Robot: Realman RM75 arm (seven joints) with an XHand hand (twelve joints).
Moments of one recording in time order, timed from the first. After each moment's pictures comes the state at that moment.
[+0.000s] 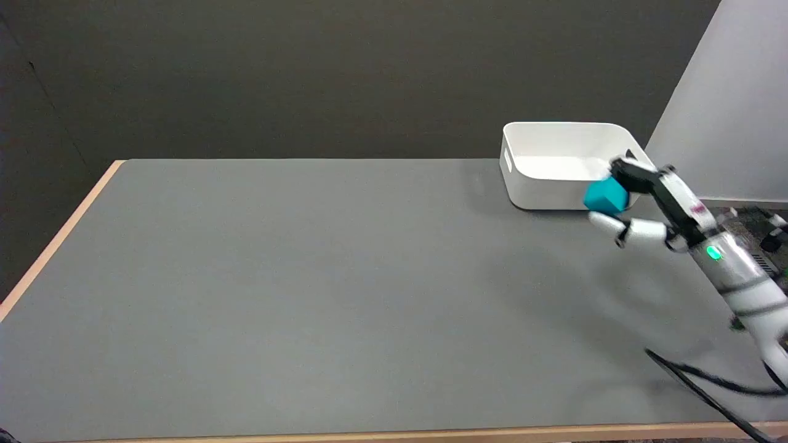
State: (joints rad) arm 0.15 -0.93 2.34 -0.43 -0.70 -1.37 -1.47
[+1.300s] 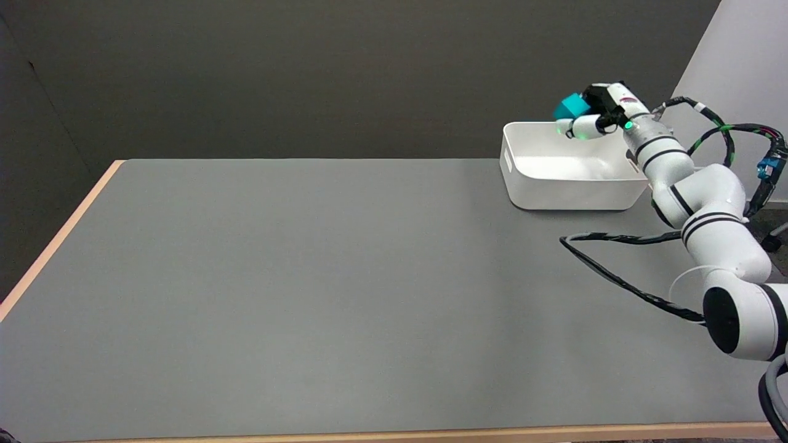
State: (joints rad) arm 0.72 -0.98 1.81 -0.55 -0.64 -0.22 -1.63
